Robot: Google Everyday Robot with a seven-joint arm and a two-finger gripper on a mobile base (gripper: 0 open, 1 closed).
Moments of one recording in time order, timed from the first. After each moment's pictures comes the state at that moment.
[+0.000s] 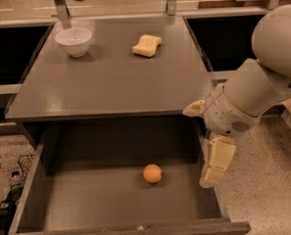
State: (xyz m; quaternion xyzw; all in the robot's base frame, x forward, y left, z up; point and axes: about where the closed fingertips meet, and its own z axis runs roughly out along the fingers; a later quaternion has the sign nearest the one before) arm 0.404 -0.110 0.839 -0.69 0.69 0.15 0.16
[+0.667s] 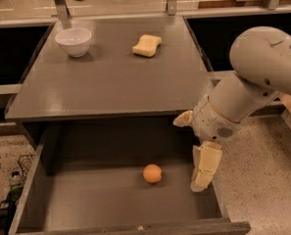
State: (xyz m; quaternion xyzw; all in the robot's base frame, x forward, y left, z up) arm 0.407 -0.099 0.802 -0.70 0.68 0.18 0.13
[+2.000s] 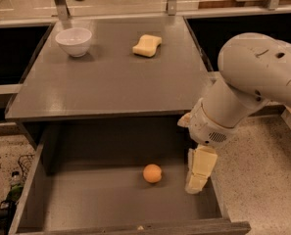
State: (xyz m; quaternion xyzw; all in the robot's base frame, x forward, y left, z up) arm 0.411 -0.099 0.793 -0.67 0.72 0.12 0.11
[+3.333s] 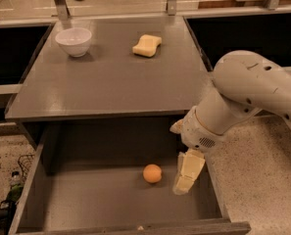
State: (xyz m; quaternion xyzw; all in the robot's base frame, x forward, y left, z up) arm 0.418 -0.079 0.763 -0.65 0.73 0.18 0.13
